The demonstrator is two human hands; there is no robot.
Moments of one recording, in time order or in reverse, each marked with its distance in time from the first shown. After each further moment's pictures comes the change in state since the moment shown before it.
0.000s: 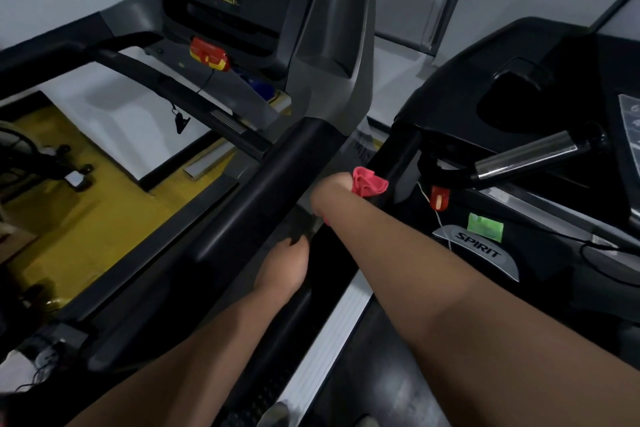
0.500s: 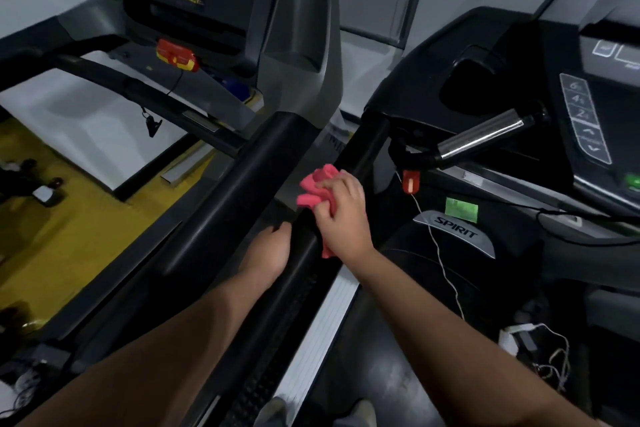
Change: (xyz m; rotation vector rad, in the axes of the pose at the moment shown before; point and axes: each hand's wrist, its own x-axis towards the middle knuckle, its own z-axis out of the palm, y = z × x) left_hand 0.002 0.007 0.002 0.082 0.000 0.038; right_hand -0.087 0.027 0.095 1.277 1.082 -0.220
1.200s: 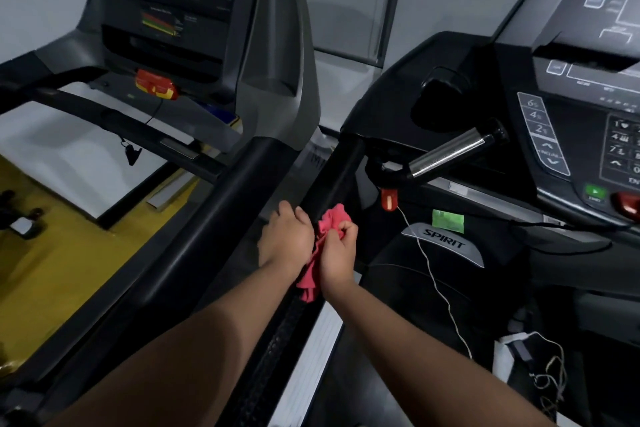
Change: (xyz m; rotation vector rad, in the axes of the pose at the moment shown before) left_hand 0.003 0.066 0.037 0.330 0.245 0.287; right_hand -0.011 0.019 0.005 0.720 0.243 0.743
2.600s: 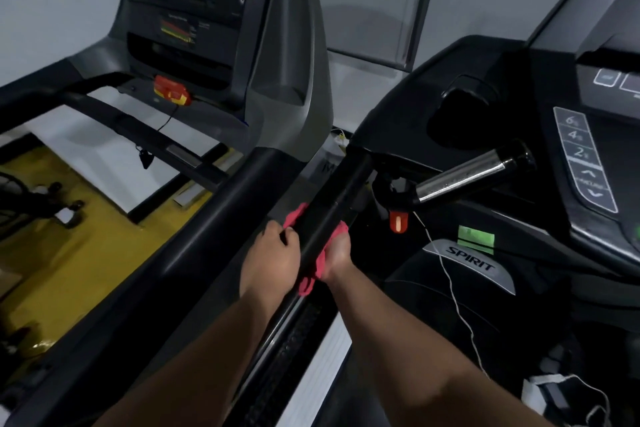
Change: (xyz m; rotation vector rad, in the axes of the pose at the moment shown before) left_hand 0.004 -0.008 0.005 -0.103 0.030 -0.051; right_hand 0.071 -0.013 0.017 0.609 -0.498 0.493
